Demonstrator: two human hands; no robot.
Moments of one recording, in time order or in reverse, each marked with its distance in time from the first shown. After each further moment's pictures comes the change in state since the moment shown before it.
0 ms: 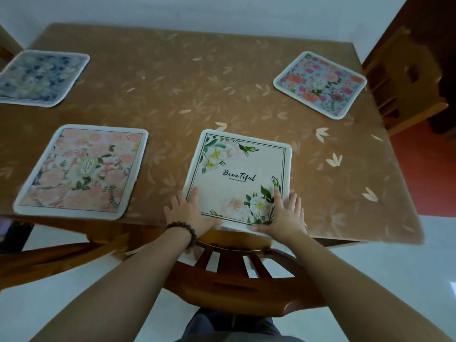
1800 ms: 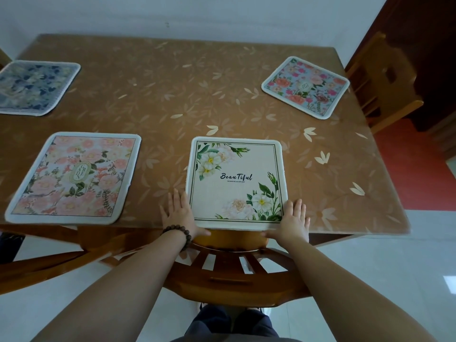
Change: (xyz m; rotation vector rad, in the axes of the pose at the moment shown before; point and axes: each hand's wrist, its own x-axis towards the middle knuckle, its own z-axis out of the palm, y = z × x) left_hand -0.003 -0.002 0.010 -0.037 -0.045 0.008; right_hand -0.016 0.028 0.015 0.092 0.089 0.178
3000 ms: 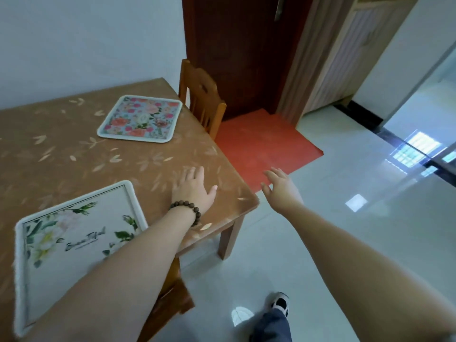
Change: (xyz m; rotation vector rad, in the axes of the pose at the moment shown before) left_hand -0.067 0.386 -0.031 0.041 0.289 0.764; right_hand -0.027 0.273 -0.185 0.276 0.522 0.088
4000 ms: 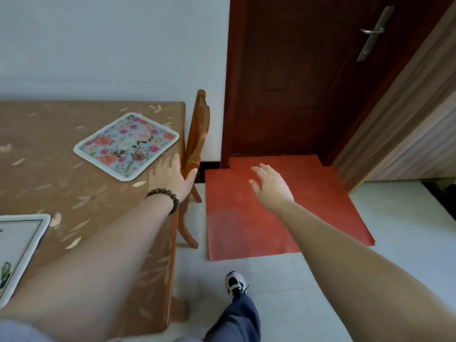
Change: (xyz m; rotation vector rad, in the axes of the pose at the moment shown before) left_hand 0.301 0.132 0.009 0.032 0.250 -0.534; right_hand 0.401 0.107 -0.067 -0.001 -0.231 -0.473
